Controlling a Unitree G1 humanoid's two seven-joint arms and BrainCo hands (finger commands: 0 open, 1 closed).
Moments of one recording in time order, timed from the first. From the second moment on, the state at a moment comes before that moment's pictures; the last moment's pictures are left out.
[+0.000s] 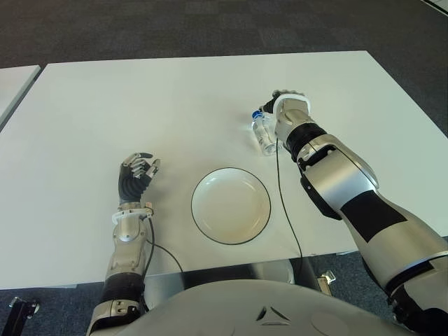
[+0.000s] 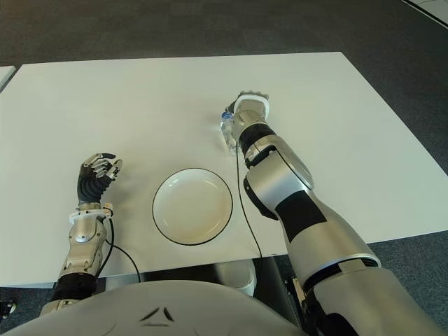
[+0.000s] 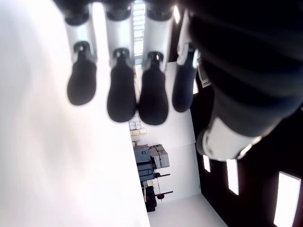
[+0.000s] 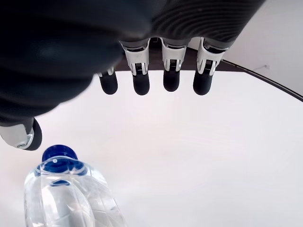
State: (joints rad) left arm 0.13 0.09 0.18 0.34 0.06 -0.46 0.15; right arm -1.19 -0.09 0.55 1.37 -0.74 0.45 0.09
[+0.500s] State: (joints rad) left arm 0.13 0.09 0.18 0.36 0.06 -0.48 0.15; right arm -1.18 -0.08 0.49 1.36 -0.68 0.44 -0.02
